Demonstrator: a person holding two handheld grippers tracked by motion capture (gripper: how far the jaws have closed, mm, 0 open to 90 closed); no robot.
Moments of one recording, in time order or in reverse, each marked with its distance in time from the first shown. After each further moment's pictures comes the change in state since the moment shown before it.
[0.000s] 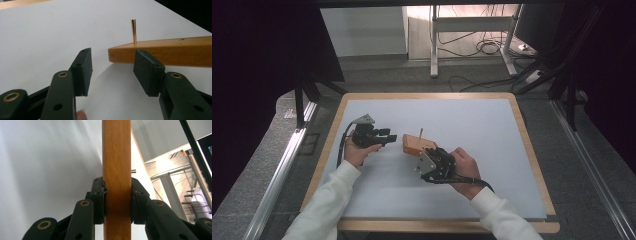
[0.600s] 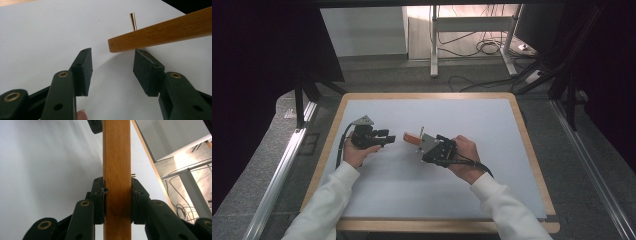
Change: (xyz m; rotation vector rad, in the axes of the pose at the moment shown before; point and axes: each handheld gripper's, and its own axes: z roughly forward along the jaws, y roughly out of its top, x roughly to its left) left arm 0.004 -0.006 0.000 0.001 0.017 -0.009; right arm -0.042 0.009 0.007 0.009 0.128 0.101
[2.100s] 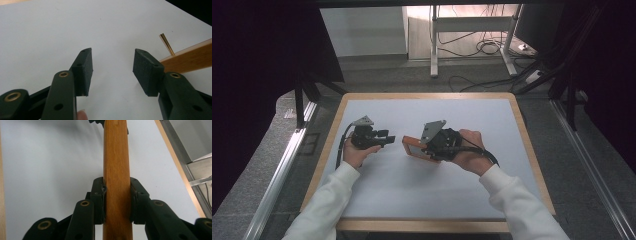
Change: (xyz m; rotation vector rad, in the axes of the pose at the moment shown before) left arm 0.001 -0.001 0.001 0.002 0.007 0.003; right arm -0.029 0.017 -0.031 -0.007 0.250 0.055
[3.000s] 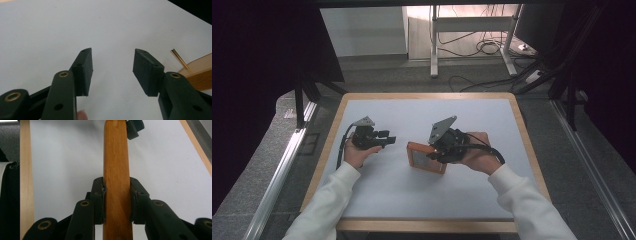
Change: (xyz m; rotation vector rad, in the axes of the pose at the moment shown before) left arm -0.002 -0.001 0.003 0.010 -0.005 0.000; right arm -0.010 -0.017 -0.007 -0.006 0.151 0.063
